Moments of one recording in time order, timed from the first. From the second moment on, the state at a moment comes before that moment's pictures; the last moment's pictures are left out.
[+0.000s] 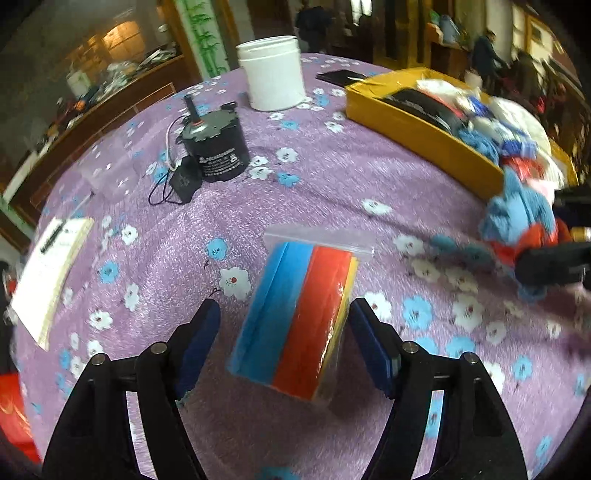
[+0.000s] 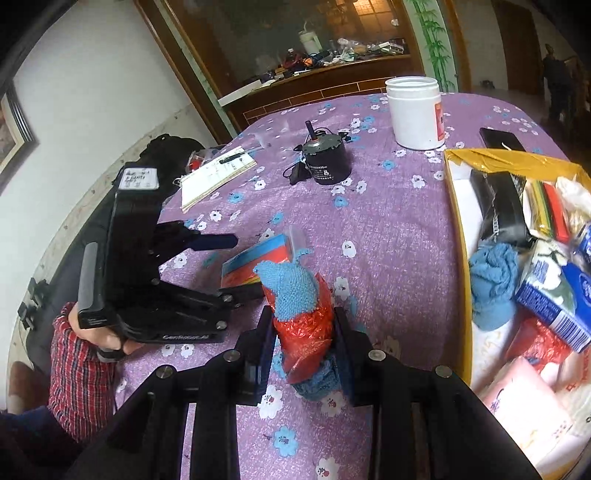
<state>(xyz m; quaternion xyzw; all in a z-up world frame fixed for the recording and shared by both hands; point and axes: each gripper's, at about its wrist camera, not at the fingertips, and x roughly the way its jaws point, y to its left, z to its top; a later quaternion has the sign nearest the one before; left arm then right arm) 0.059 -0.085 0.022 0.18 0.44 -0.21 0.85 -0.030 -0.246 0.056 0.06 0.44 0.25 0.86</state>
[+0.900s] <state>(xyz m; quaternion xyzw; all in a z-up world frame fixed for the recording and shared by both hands) 0.012 -0.143 0.074 0.07 0.36 -0.17 0.91 -0.045 -0.290 0.065 0.11 0.38 0.19 0.90</state>
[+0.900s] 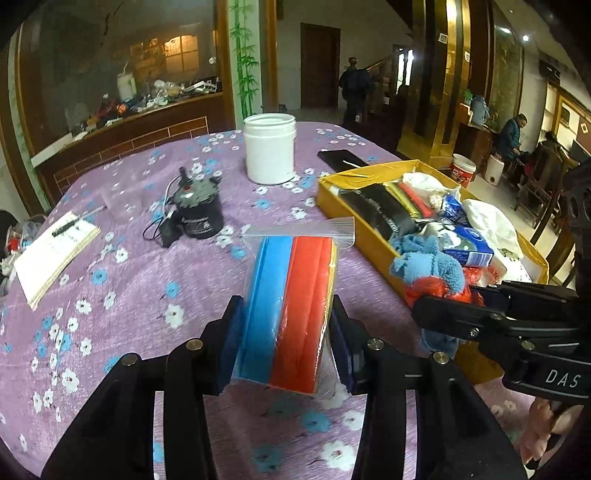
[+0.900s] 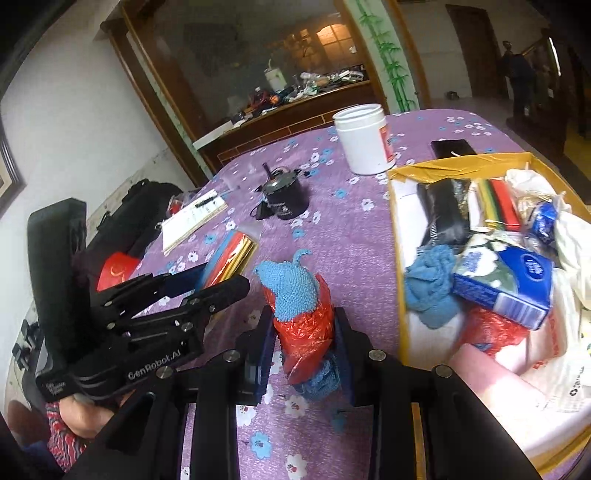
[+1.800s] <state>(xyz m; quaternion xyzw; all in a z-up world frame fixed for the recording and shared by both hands) -0.007 -0.212 0.082 0.14 0.34 -0.19 0.91 -0.064 -0.363 0.081 0.18 0.34 0.16 0.91</state>
